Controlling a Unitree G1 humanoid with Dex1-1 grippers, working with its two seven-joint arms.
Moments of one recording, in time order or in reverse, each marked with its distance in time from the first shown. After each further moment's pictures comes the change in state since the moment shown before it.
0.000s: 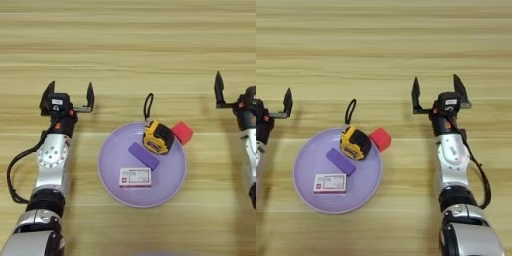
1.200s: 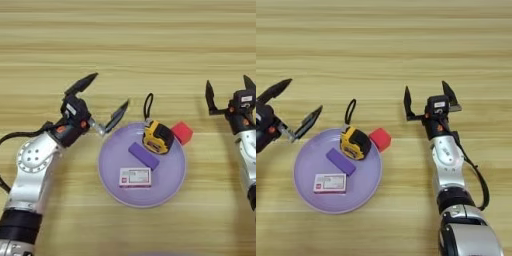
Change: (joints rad) left arm 0.240 0.226 -0.220 -0.635 -0.168 0.249 -0.626; right arm -0.002 -0.001 0.026 0.048 -0.061 0.049 -0.029
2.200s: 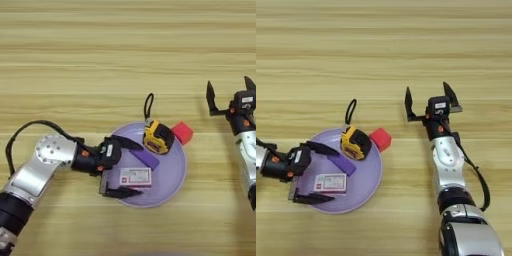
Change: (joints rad) left arm -0.136 0.172 -0.315 0.079 0.104 0.253 -0.499; right arm -0.006 -0.004 -0.004 0.026 -0.005 -0.019 -0.007
